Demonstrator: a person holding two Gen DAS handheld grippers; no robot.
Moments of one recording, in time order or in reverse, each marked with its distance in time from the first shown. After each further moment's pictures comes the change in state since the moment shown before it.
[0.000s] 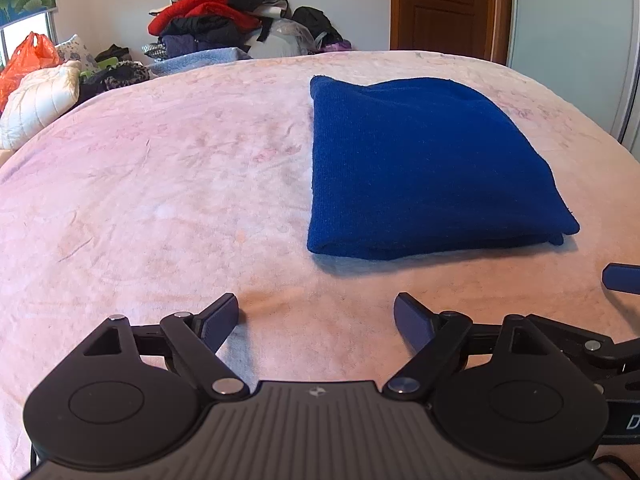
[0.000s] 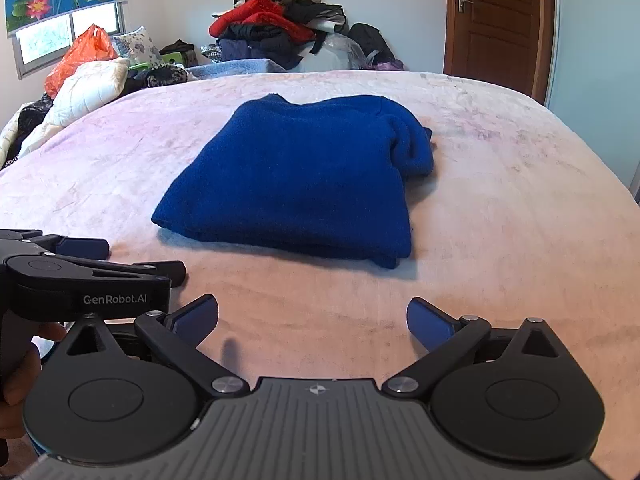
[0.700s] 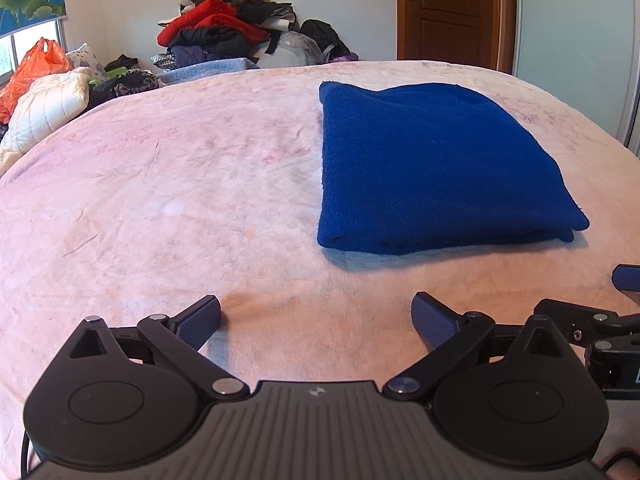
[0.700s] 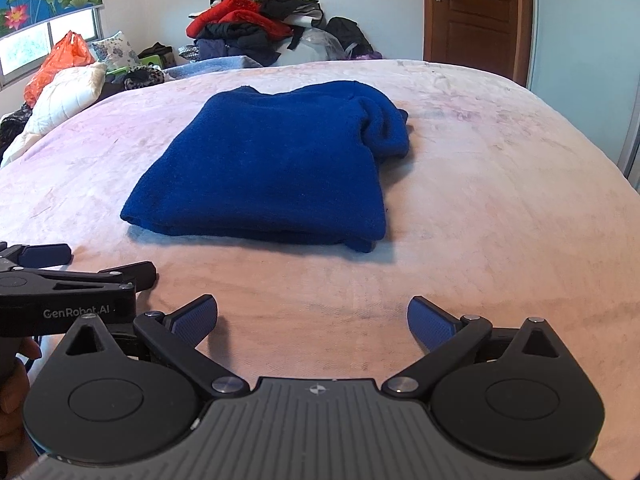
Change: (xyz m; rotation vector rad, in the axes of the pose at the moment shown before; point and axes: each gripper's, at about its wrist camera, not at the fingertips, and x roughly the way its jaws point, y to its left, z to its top) left arm 0.002 0.003 -0.012 -0.014 -0.047 0.019; right arm 0.013 -0.014 -0.008 0.050 -0.010 -0.040
